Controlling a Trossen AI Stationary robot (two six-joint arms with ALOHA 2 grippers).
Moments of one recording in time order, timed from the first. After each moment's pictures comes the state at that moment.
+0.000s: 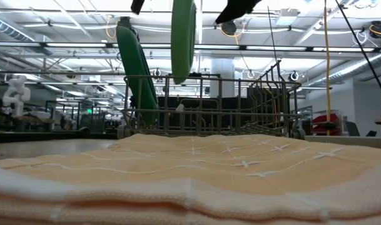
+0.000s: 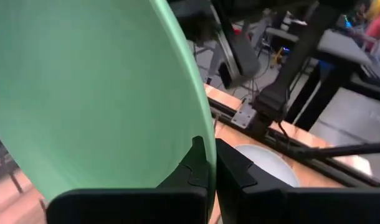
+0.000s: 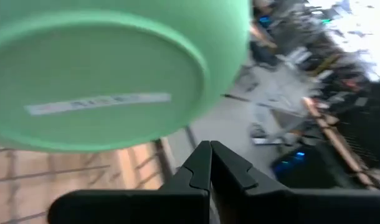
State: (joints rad) left arm -0.14 1.33 1.13 -0.08 -0.55 -0.42; right arm -0.18 1.37 1.30 -0.29 0.46 -0.46
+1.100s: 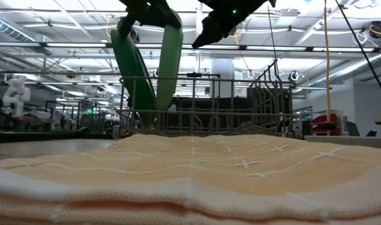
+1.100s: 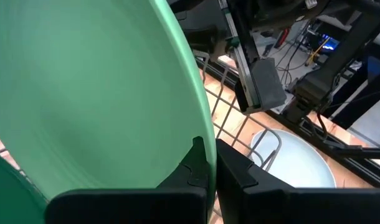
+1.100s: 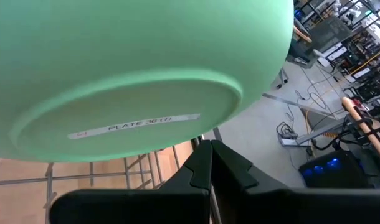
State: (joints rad) left arm -0.15 1.35 1.01 -0.09 -0.65 -0.60; right arm -0.18 1.58 1.30 -0.14 0.39 -0.44
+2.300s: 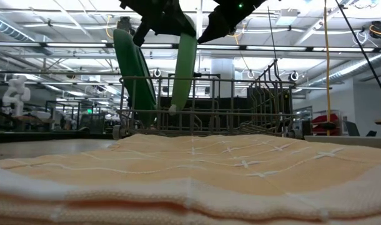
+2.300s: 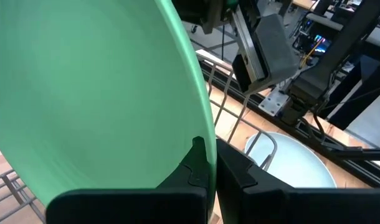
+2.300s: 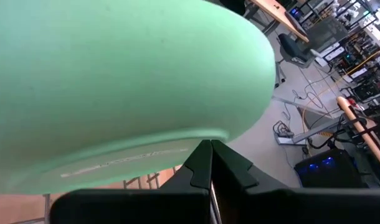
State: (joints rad) left arm -0.15 1.47 1.01 0.09 -0.63 -0.54; right arm -0.17 1.53 1.30 -0.20 0.40 -0.45
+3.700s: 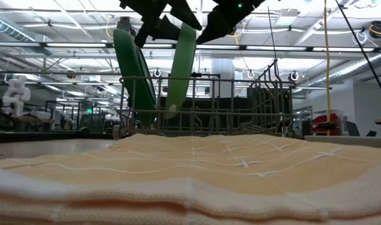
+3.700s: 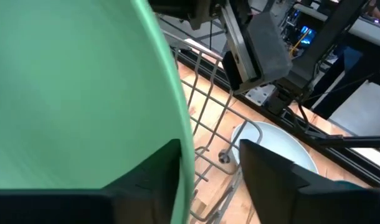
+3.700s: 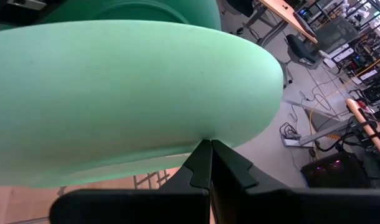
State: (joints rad) left arm -0.15 1.47 1.01 0.07 -0.57 -0.57; right arm -0.16 1.54 1.30 -0.20 0.39 -0.44
